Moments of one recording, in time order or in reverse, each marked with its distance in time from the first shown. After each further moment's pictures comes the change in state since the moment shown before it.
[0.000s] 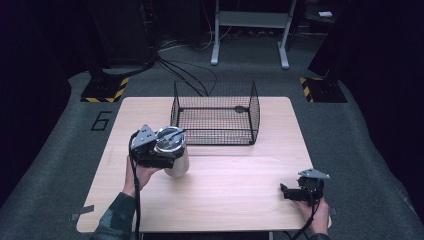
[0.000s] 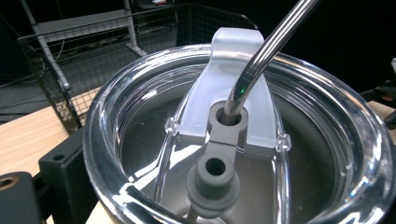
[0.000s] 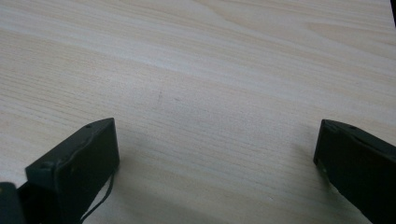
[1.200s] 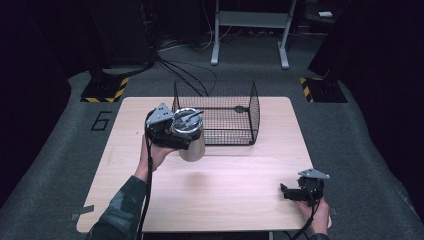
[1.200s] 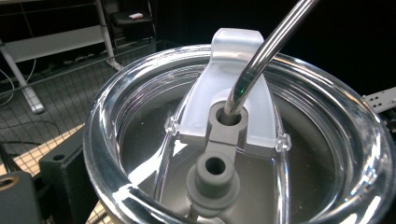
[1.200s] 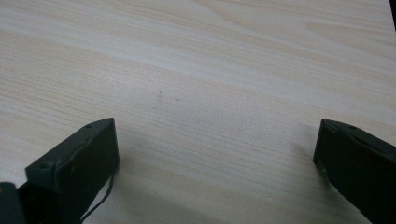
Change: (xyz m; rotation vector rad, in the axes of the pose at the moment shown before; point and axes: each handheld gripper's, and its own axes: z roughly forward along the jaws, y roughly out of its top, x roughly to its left) left arm -0.007 0.062 0.035 -0.044 -0.076 0.010; right arm 0.000 0.000 0.000 -0.001 -0.002 0.001
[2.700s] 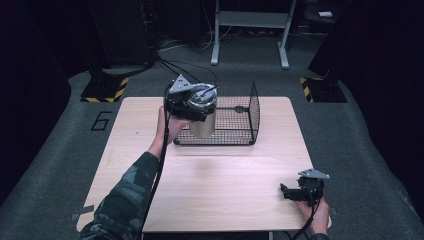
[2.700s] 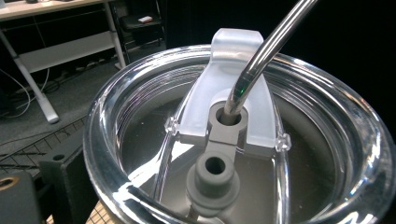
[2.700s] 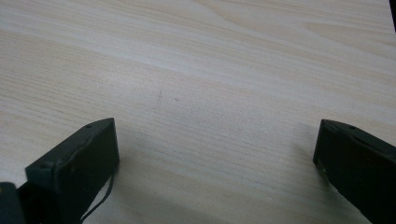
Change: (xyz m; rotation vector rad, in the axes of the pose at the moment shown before) left arm 0.022 0.055 0.057 0.029 0.044 0.042; right arm 0.000 0.000 0.000 0.000 -0.001 0.000
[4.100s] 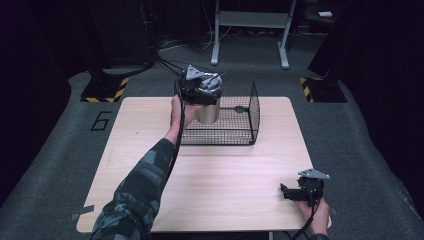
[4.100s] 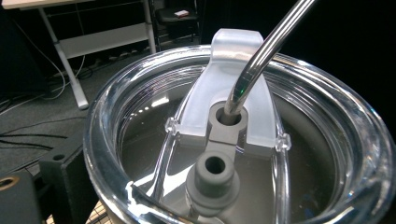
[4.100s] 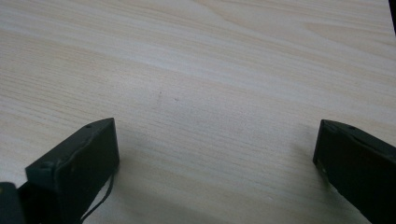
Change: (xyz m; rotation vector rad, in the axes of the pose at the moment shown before) left arm 0.030 0.003 0.070 0.005 0.148 -0.078; right arm 0.000 0.000 0.000 0.004 0.000 0.005
